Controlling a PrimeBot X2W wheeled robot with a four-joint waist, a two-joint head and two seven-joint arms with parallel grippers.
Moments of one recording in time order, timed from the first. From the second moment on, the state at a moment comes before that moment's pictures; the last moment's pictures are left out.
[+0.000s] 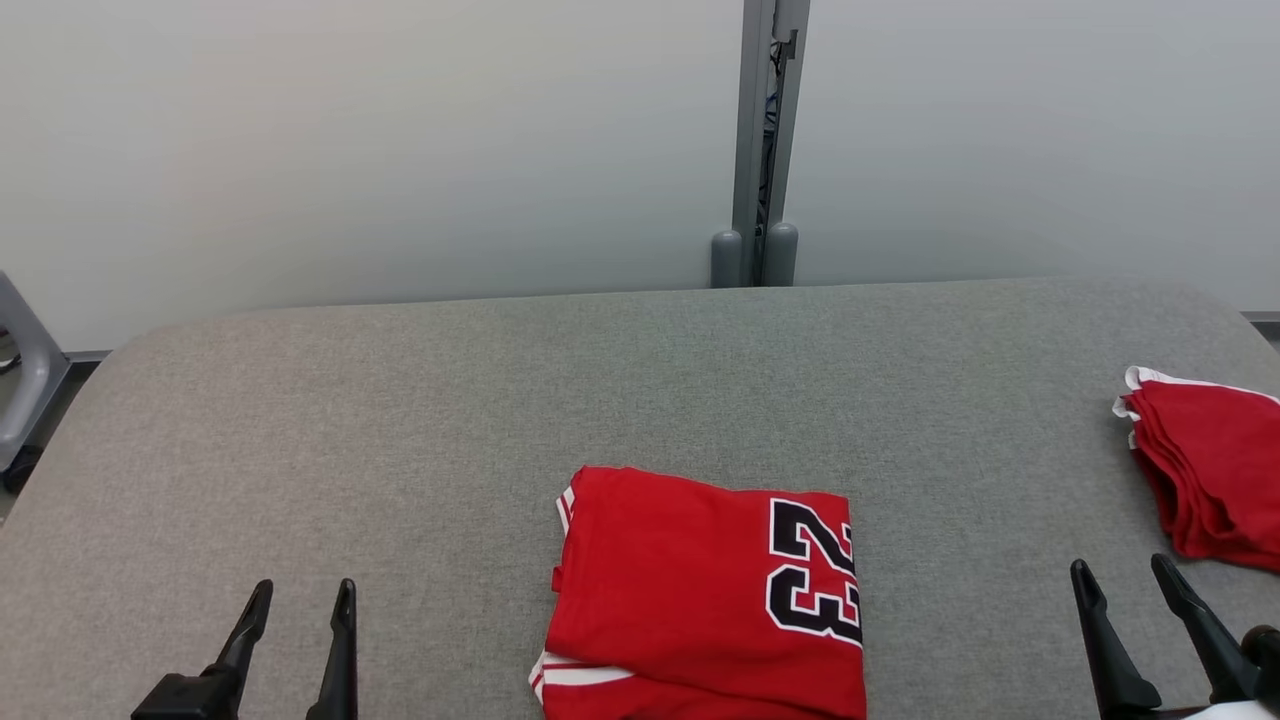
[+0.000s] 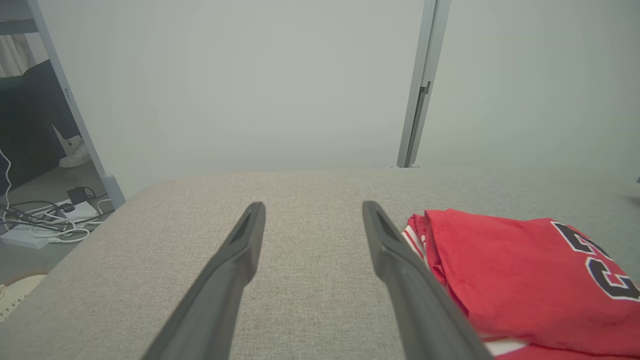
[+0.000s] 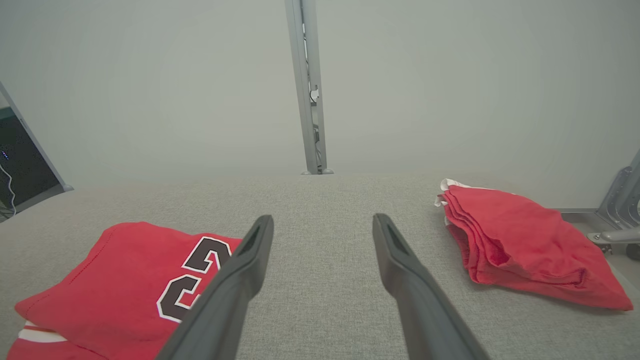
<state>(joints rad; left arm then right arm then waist) 0.18 0.31 -0.22 0.01 -0.41 0.19 -0.18 0.21 -0.12 -0.06 -0.09 0.26 0.13 0.00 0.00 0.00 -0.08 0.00</state>
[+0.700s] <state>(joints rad) -0.03 0.27 -0.25 0.05 -0.41 0.12 -0.24 0.08 -0.15 0.06 0.06 0.28 0.13 0.03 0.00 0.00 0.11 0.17</state>
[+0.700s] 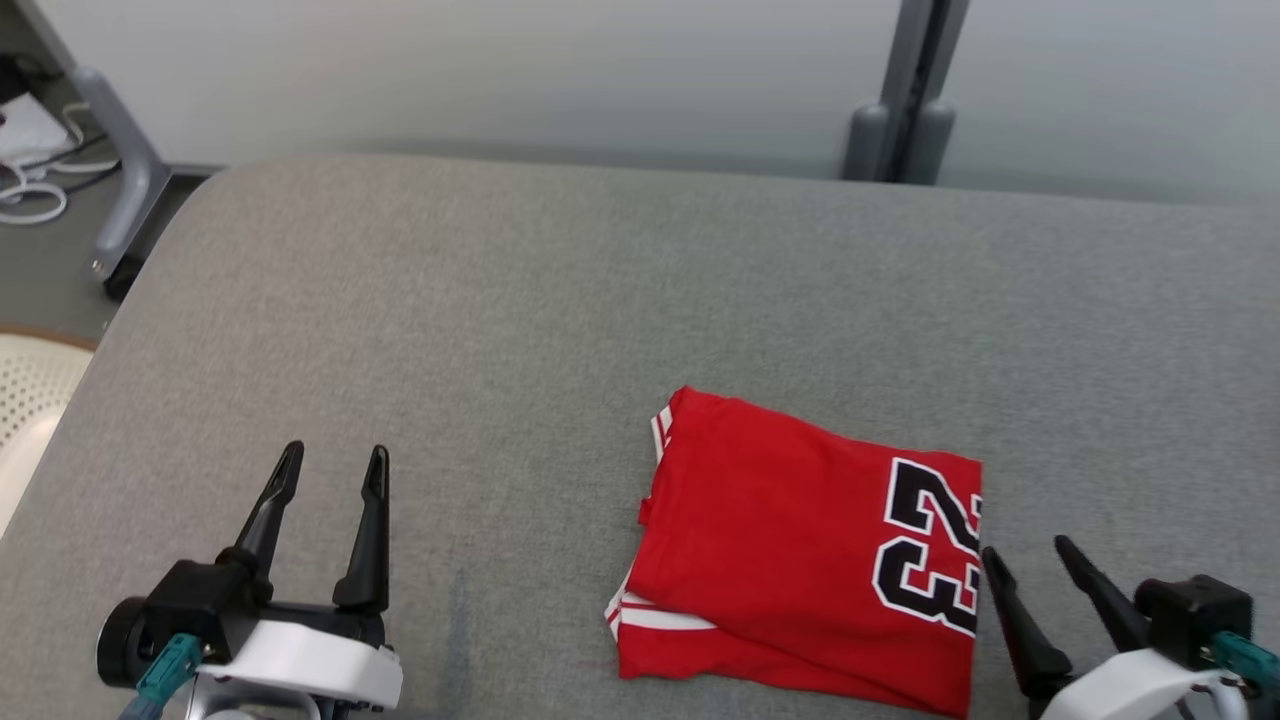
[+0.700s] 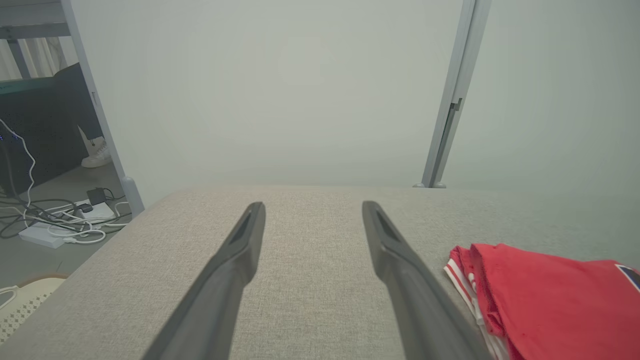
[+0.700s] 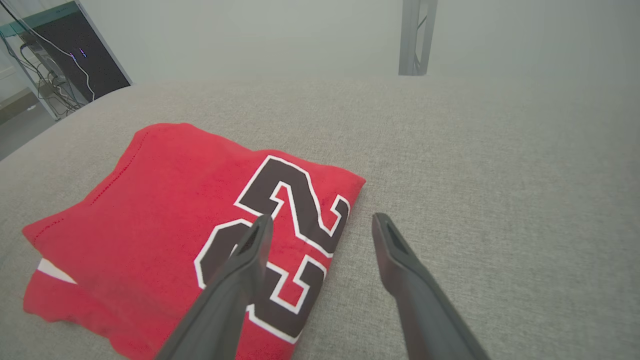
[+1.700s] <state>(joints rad) -0.07 0.23 -0.18 0.12 -0.37 0.07 -0.26 -0.08 -0.26 0.28 0.31 0.37 0.13 0.03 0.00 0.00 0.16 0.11</state>
